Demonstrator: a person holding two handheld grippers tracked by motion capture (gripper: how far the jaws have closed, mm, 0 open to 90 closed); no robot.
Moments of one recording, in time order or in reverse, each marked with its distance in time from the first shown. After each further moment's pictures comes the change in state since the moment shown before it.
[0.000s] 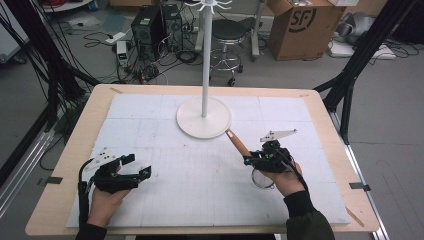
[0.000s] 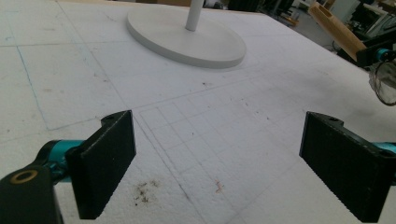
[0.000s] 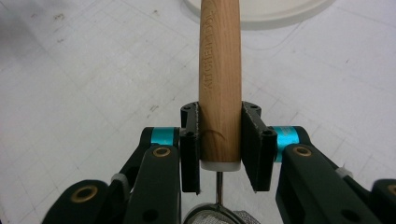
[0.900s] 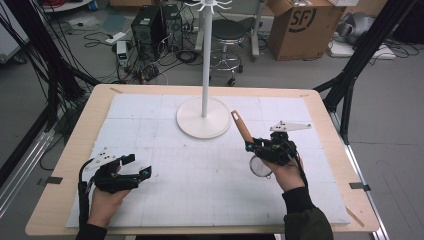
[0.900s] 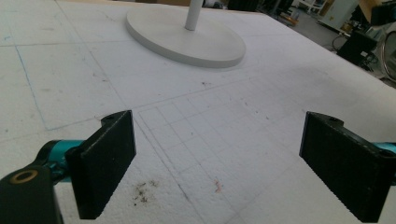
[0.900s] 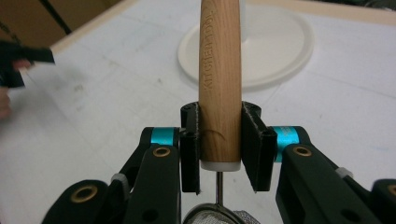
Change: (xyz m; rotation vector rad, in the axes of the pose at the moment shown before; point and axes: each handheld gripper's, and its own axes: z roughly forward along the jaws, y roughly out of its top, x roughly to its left) left arm 0.000 0.000 0.000 0.004 0.000 0.004; right arm -0.004 0.017 -0.020 -0.230 0.012 0.086
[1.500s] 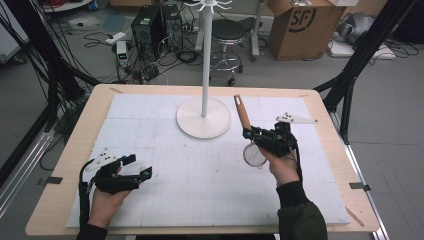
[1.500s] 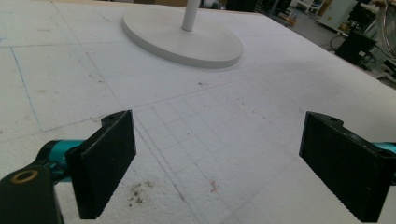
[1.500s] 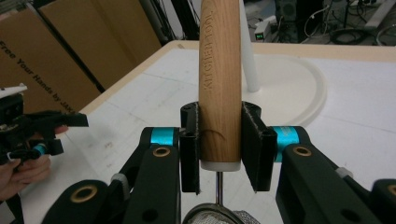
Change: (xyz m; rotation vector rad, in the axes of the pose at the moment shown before) left arm -0.002 0.000 0.000 -0.008 -0.006 0.007; right arm -0.001 0.017 0.001 -0.167 0.079 0.103
